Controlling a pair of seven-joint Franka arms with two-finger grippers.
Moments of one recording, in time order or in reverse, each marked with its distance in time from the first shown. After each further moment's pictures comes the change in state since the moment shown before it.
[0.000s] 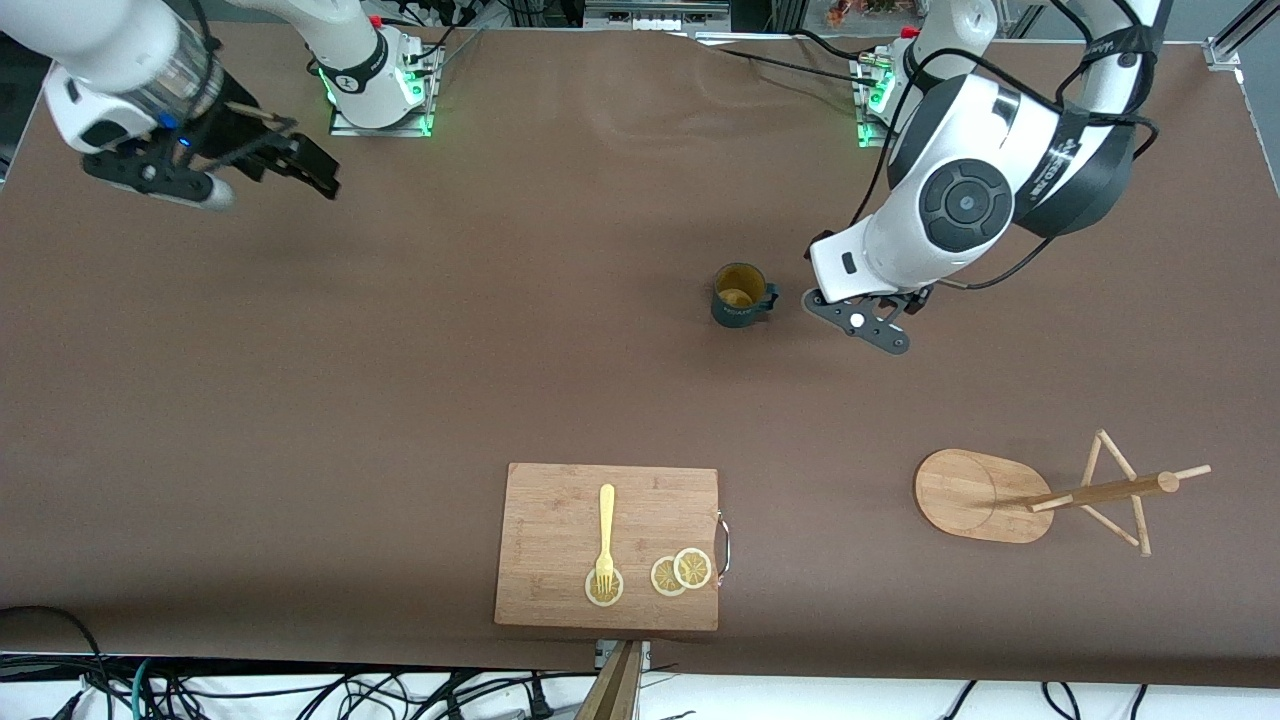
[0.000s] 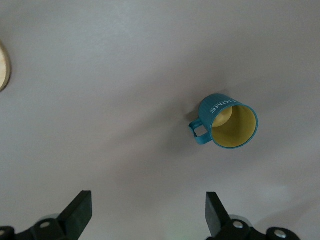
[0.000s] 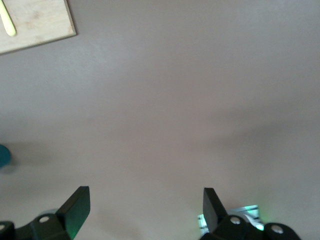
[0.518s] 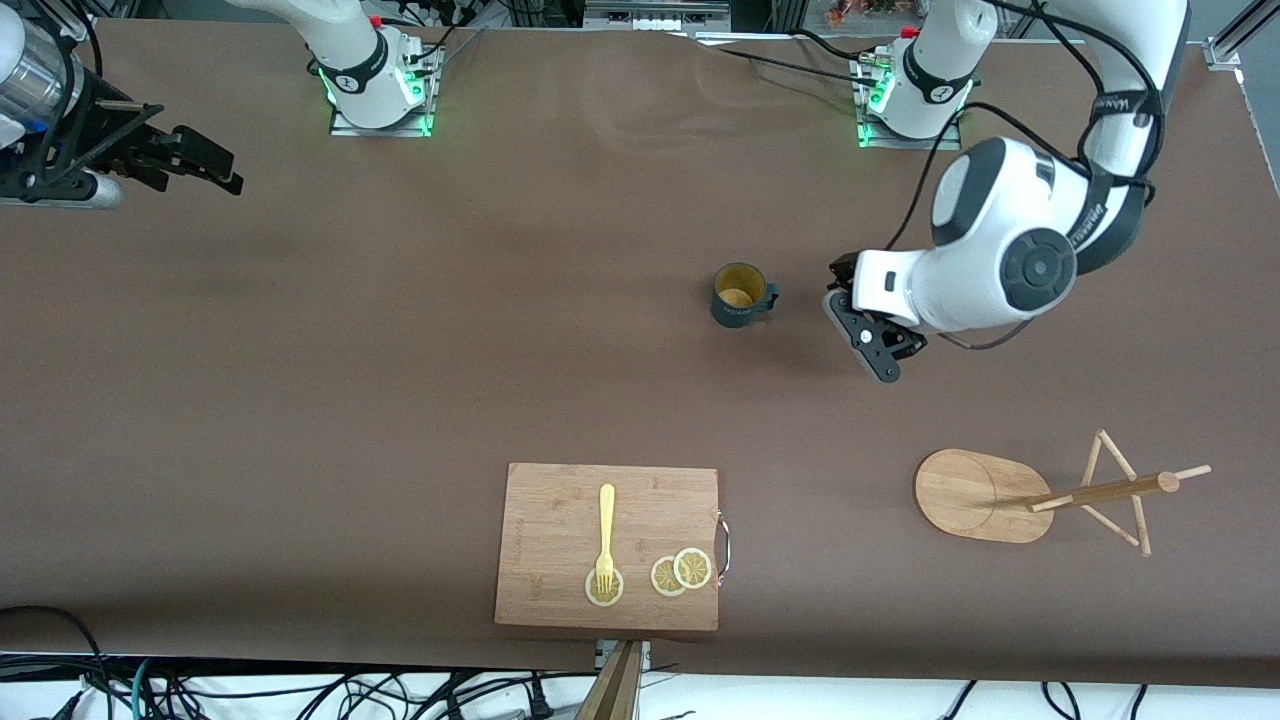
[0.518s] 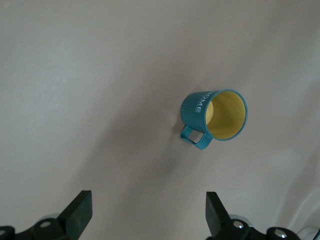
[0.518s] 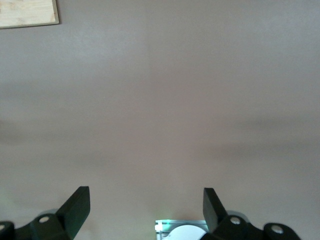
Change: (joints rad) left arm 0.125 0.061 0.015 -0.075 -0.233 0.140 0.695; right arm -0.001 -0.025 -0.174 -0.021 -0.035 -0.007 -0.321
